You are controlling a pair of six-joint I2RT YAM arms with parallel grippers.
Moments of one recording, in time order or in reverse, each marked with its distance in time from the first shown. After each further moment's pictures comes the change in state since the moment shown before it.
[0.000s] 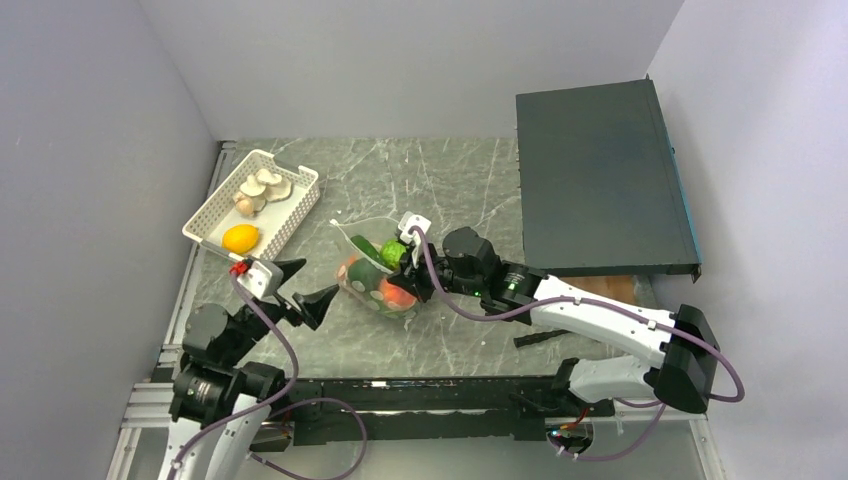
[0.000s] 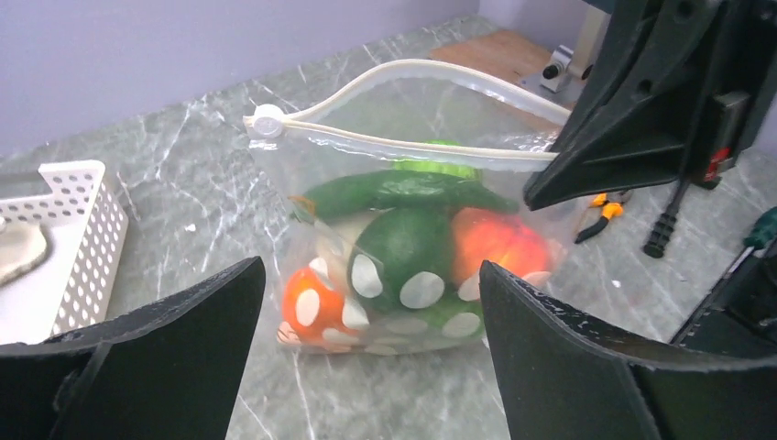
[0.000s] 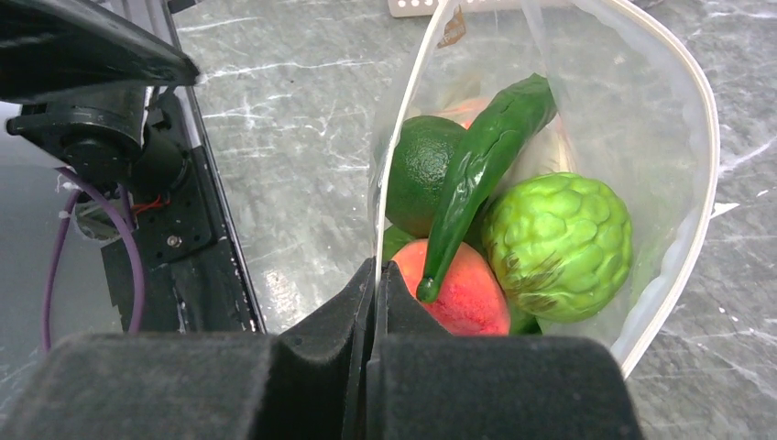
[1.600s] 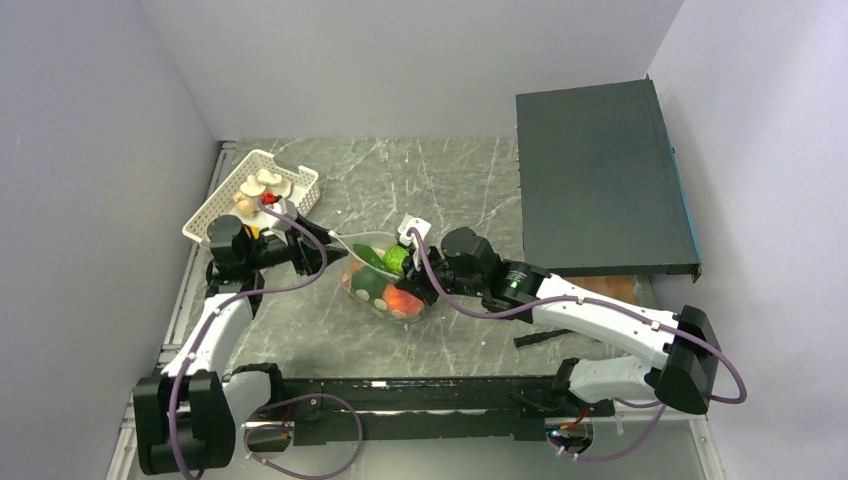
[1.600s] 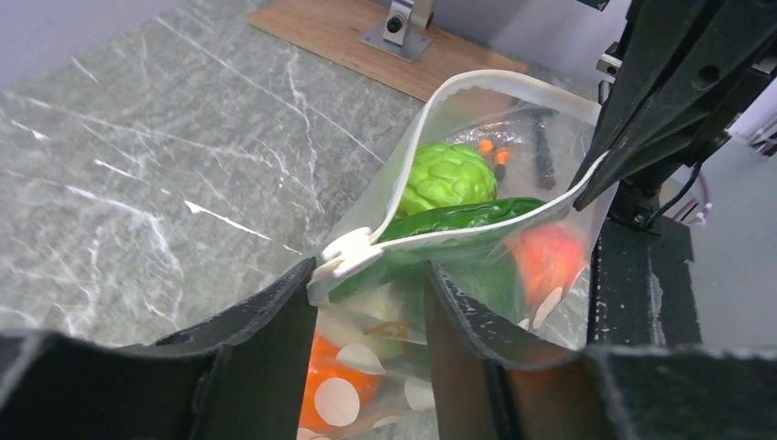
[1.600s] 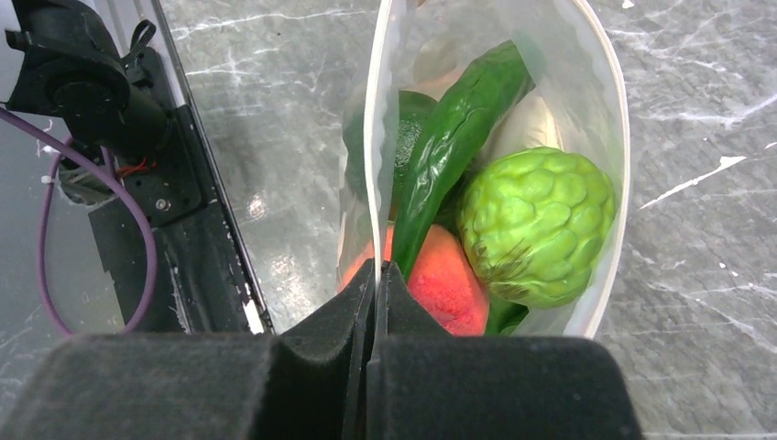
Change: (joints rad) left arm 0.334 0.909 -0.036 0.882 0.885 -0.039; right arm -0.007 -0.013 0.019 -0.126 0.008 -0.008
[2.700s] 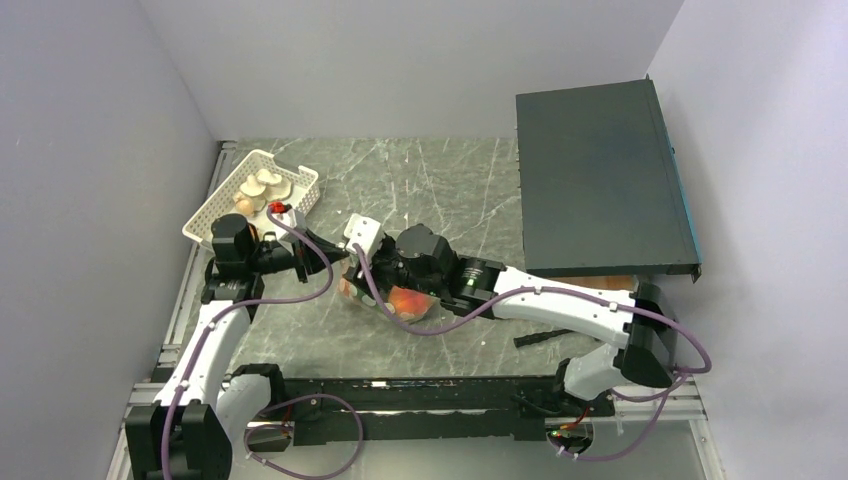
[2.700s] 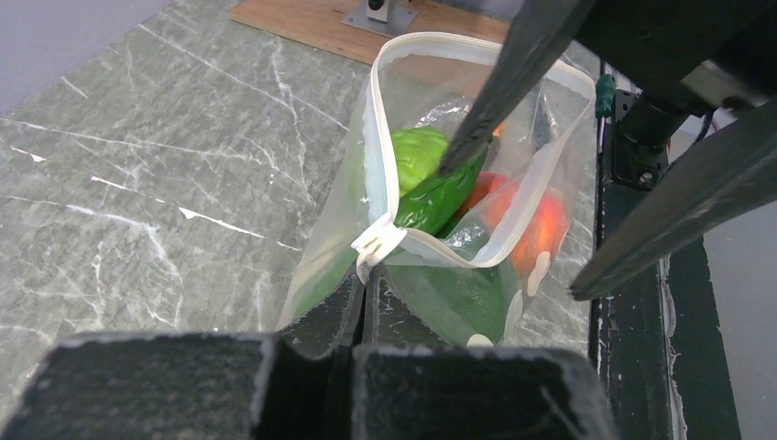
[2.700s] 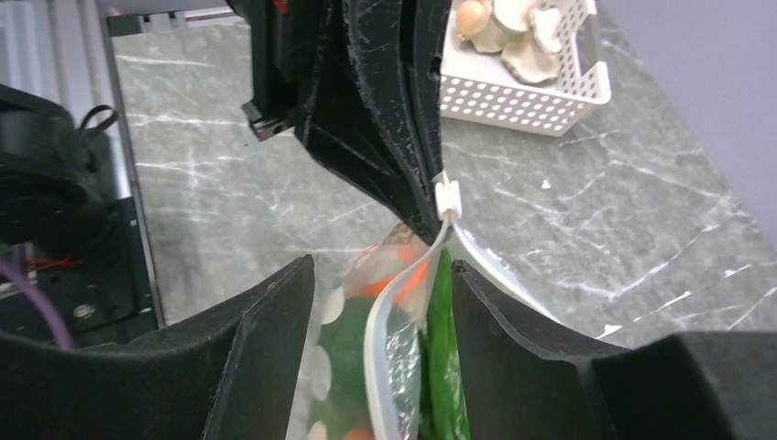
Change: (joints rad) left arm -0.057 -0.129 0.061 -0.348 -0.026 0.278; right arm 0.148 0.219 0.261 0.104 0.175 -0.209
